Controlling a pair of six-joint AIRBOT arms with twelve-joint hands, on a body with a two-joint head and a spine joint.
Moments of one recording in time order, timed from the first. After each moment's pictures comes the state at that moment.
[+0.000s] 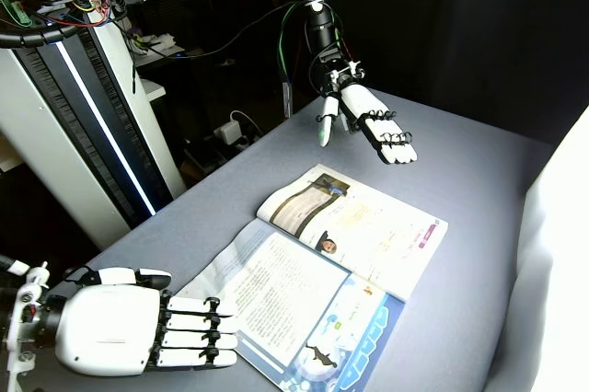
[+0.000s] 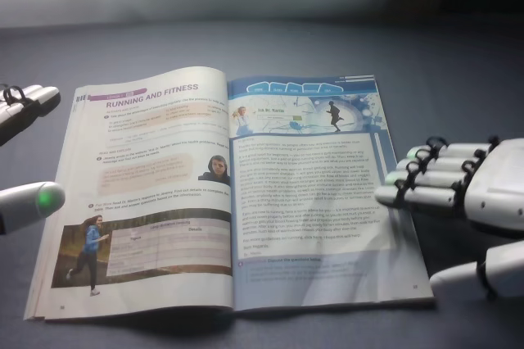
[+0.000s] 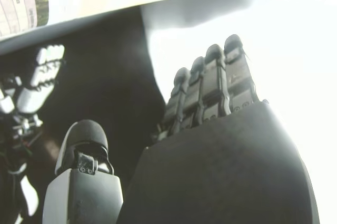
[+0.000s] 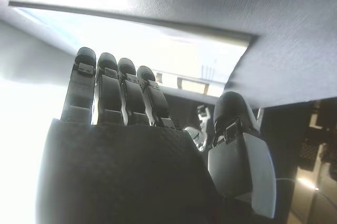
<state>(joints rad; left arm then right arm) 1.27 -0.95 1.15 -0.26 -1.34 0.45 -0.78 -0.89 1.01 -0.45 0.43 -0.66</state>
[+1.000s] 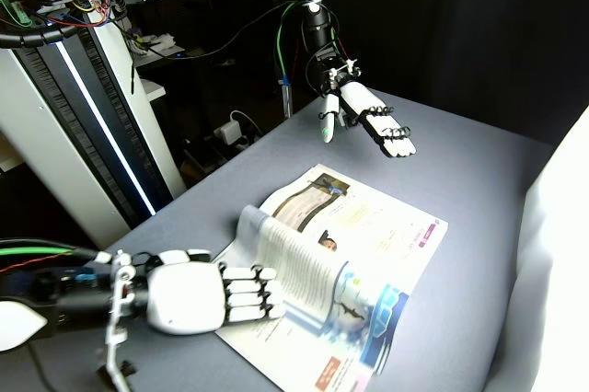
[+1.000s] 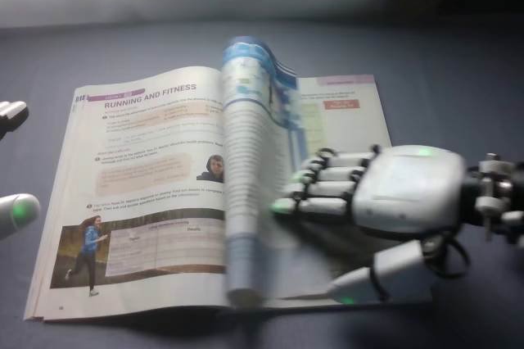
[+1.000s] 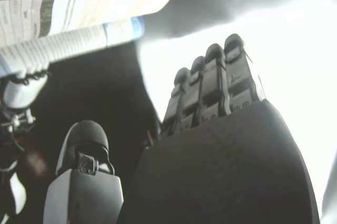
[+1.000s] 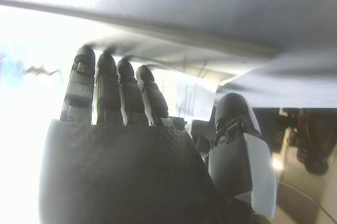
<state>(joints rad) 1.37 -0.96 1.13 -0.35 -1.41 0.44 -0.65 -1.17 1.17 -0.66 0.42 -0.51</state>
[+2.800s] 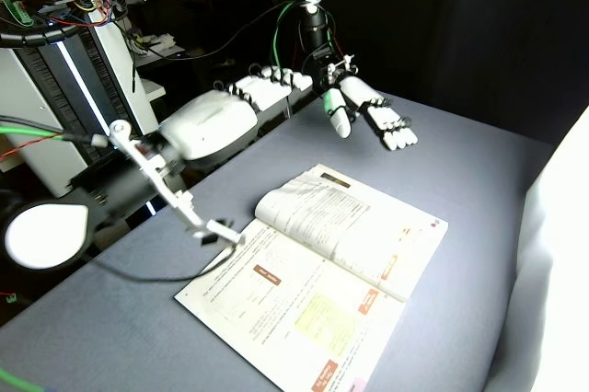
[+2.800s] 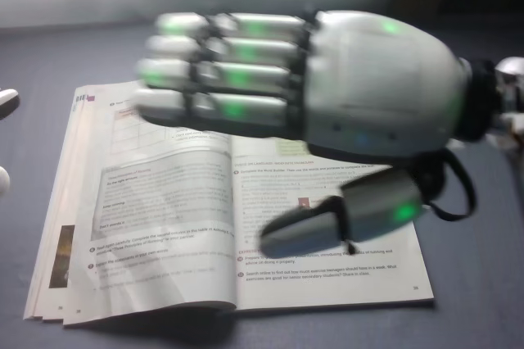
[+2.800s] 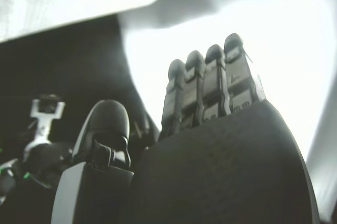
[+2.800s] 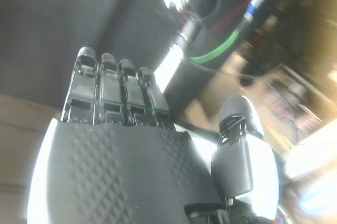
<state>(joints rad) 1.39 -0.94 1.11 -0.36 -1.53 0.43 -0.41 -1.06 1.06 -0.80 0.82 -0.51</state>
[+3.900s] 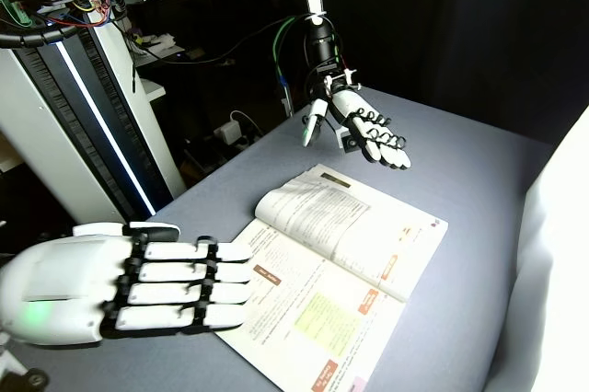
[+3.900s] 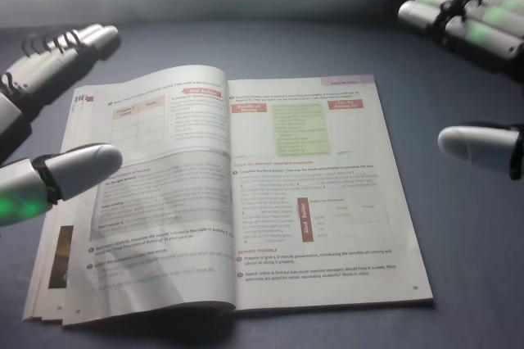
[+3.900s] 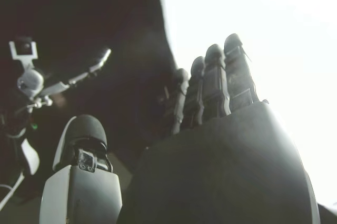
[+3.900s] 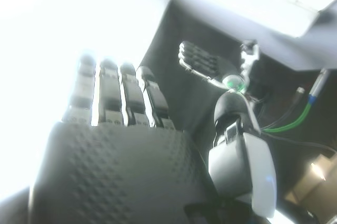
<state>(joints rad) 1.09 -1.04 1.20 -0.13 -1.47 0.40 -0.78 -0.71 0.87 -0.06 0.95 -0.95</state>
